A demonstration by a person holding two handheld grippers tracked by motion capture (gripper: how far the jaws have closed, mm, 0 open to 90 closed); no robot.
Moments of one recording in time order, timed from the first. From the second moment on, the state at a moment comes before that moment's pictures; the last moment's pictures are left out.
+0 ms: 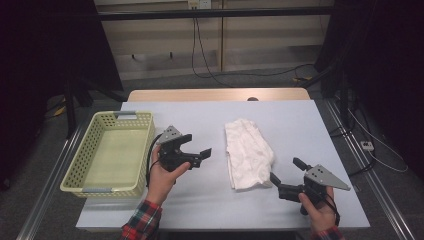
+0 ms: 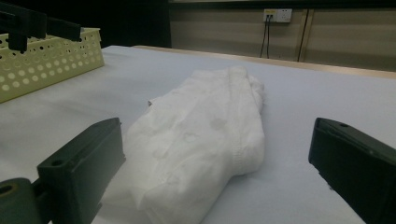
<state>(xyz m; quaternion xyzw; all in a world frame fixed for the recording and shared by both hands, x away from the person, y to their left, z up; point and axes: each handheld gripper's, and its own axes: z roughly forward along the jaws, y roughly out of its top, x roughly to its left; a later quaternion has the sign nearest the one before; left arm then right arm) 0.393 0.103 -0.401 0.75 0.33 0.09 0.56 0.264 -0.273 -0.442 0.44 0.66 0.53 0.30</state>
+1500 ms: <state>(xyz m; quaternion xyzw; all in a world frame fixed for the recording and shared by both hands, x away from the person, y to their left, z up) 0.460 0.038 -0.442 0.79 0.37 0.06 0.48 0.261 -0.278 -0.441 0.44 0.65 0.53 0.30</state>
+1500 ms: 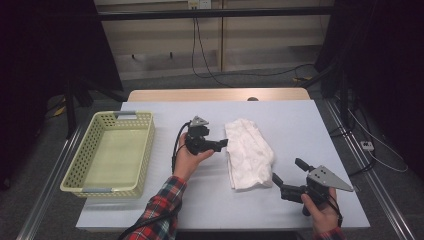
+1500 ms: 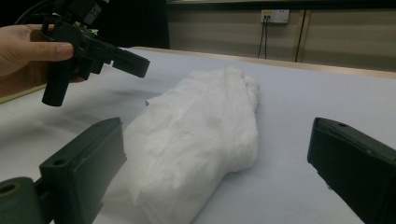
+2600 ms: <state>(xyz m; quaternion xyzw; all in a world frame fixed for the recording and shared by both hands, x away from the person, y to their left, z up) 0.499 -0.025 -0.460 0.83 0.37 0.09 0.41 0.262 -0.280 -0.440 0.45 0.65 0.54 0.30</state>
